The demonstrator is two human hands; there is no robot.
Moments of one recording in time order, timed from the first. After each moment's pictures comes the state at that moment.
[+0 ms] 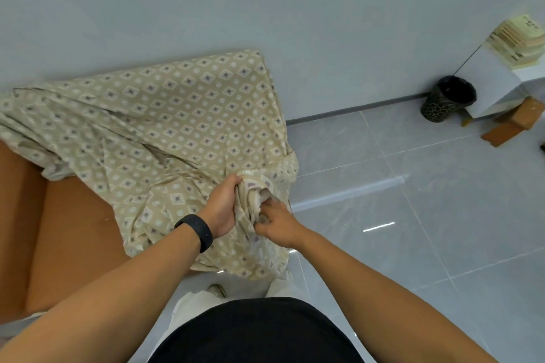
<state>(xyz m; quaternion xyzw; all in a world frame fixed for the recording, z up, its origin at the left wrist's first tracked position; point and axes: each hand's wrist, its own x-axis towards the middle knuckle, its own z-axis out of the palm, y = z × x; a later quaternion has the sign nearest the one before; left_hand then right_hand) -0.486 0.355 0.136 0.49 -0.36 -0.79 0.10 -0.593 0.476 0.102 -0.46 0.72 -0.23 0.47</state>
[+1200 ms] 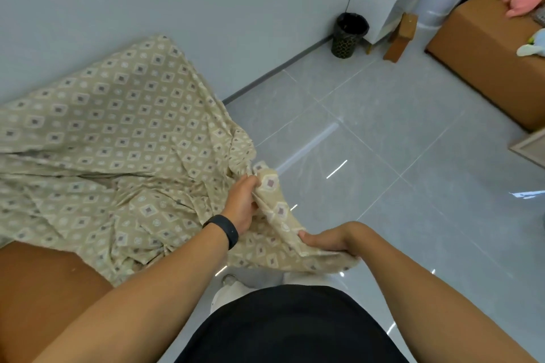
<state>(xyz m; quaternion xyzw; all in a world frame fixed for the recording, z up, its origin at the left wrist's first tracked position) -0.460 0.436 0.107 0.42 -0.45 -0.78 -0.06 -0.527 0.659 0.107 0.06 0.70 -0.02 0.72</state>
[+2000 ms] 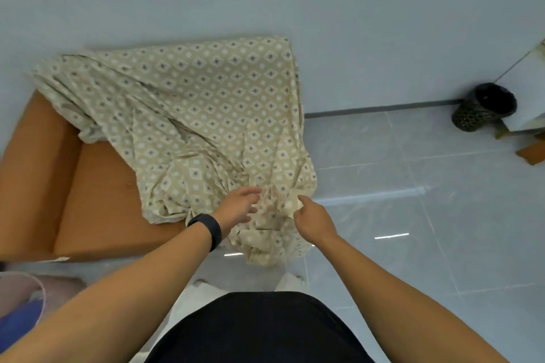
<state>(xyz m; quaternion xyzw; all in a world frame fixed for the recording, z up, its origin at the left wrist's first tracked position) -0.445 0.416 0.123 0.55 -0.53 -0.65 -0.02 -0.604 0.542 0.082 -0.34 0.83 -0.19 0.41</state>
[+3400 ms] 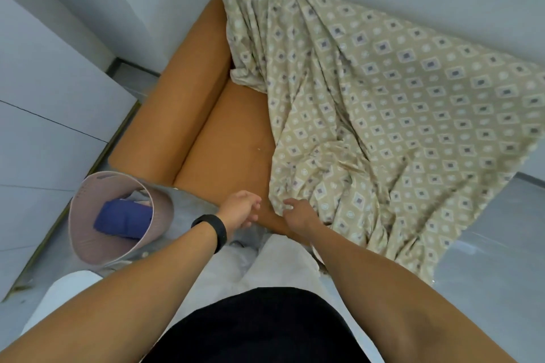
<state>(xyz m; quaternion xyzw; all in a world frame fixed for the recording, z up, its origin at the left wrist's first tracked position) -0.029 0.135 0.043 0.72 -0.27 -0.63 0.08 -0.204 0.153 -0.044 -0.46 0.70 0.02 0.55</state>
